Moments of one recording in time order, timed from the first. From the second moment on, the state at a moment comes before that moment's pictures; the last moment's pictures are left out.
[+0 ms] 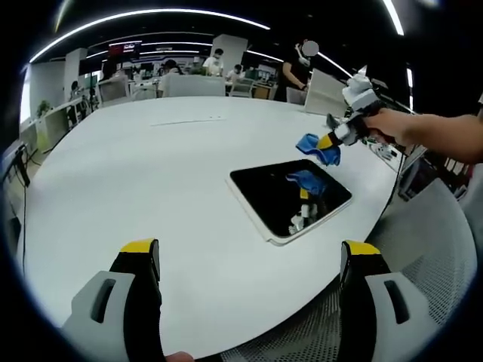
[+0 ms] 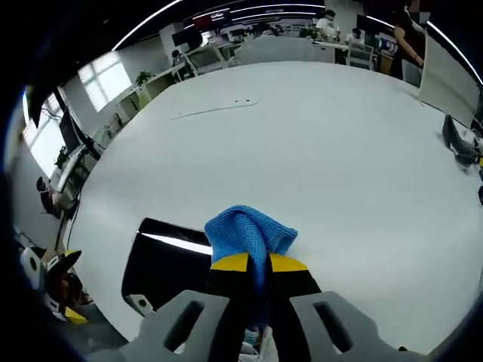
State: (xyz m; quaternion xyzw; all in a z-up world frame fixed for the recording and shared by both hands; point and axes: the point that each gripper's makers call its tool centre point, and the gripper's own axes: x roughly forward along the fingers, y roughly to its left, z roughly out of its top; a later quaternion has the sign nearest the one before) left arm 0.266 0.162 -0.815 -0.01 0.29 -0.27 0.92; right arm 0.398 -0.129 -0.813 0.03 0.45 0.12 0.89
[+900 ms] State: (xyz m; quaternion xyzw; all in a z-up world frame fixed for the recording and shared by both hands) left arm 0.262 0.174 -0.821 0.02 0.30 -0.25 0.92; right arm 0.355 -0.235 -0.866 -0.06 0.46 0.14 0.87
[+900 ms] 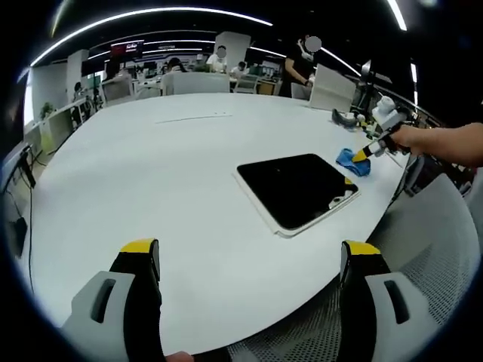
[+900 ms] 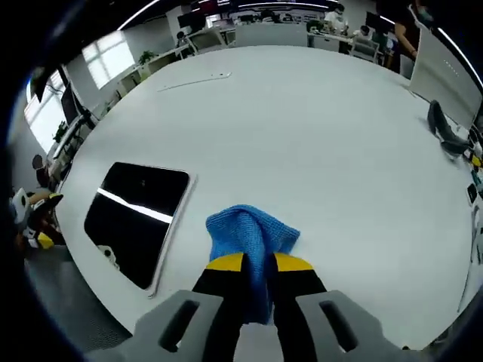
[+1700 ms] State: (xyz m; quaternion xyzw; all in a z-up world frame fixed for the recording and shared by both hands) left arm 0.259 0.182 -0.812 0.02 0.29 -0.23 0.93; right arm 0.330 -0.232 -0.836 -0.04 0.37 0.21 0.90
